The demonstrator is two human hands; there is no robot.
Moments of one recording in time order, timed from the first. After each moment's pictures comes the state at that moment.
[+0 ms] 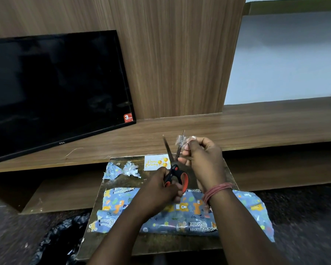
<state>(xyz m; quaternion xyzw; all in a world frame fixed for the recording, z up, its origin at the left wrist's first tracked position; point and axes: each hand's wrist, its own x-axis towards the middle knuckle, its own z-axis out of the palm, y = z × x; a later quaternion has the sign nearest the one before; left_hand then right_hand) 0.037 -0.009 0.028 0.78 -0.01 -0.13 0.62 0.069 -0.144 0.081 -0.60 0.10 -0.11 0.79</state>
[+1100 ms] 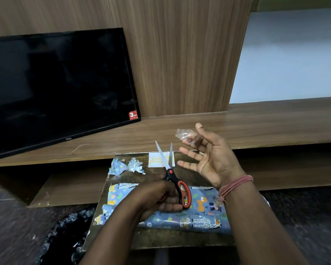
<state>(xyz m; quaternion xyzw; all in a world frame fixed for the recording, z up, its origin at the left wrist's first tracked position) 0.024 -0.001 0.046 0.66 0.11 -0.27 0.69 0.062 -0.166 0.099 -0.48 0.08 0.13 0.86</state>
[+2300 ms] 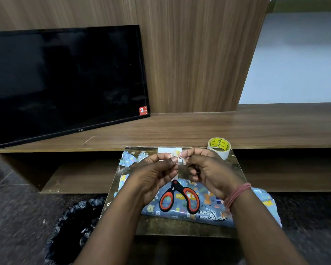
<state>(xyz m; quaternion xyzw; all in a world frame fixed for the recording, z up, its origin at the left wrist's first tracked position) 0.018 0.022 0.066 0.51 0.13 -0.12 0.84 0.043 -0.148 0.068 -0.63 -0.02 0.17 0.76</state>
